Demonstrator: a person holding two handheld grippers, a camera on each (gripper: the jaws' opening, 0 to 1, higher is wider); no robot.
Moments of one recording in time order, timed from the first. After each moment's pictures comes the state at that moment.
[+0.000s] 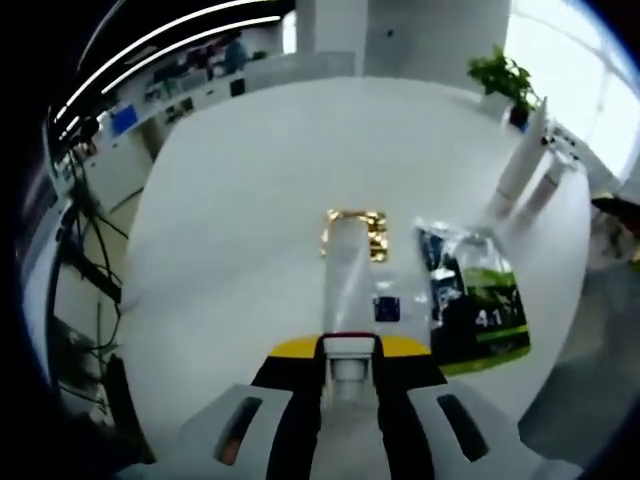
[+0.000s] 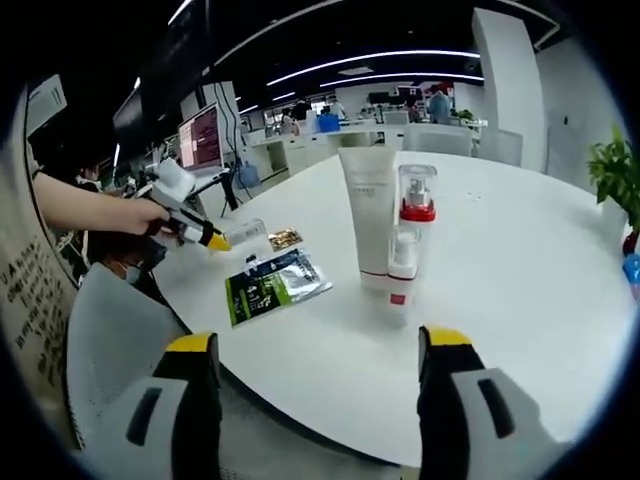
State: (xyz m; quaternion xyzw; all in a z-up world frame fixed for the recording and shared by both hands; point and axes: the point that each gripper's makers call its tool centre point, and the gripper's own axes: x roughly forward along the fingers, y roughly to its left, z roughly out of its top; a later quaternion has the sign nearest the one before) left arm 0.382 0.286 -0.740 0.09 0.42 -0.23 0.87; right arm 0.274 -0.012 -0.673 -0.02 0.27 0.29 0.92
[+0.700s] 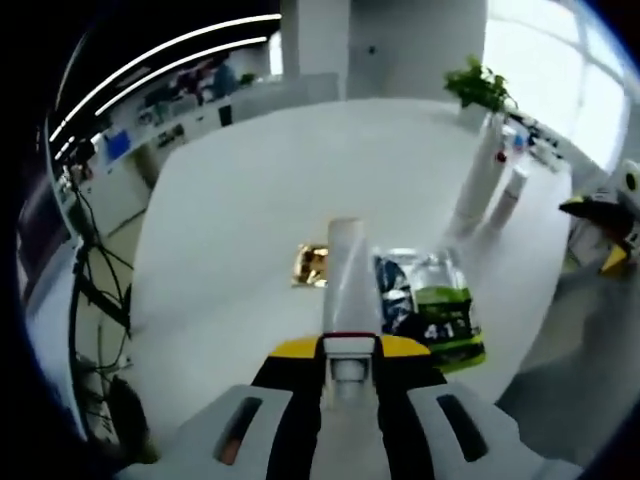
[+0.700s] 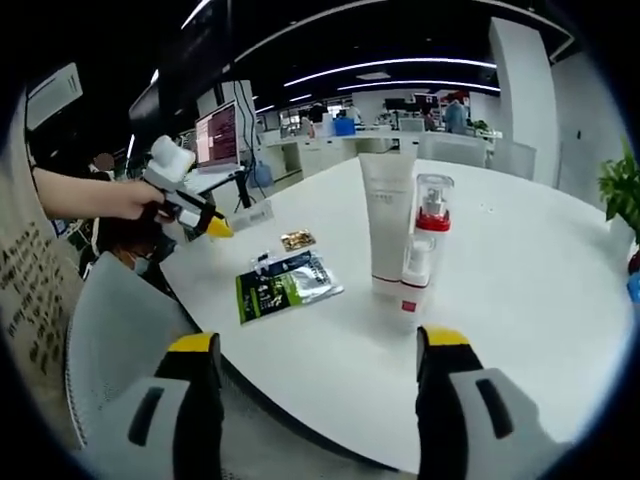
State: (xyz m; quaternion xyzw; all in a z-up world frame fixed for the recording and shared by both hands) left arm 0.365 0.254 -0.696 0.09 0.38 -0.27 0.88; right arm 0.270 -0.004 -0.670 -0.03 0.26 0.32 0.91
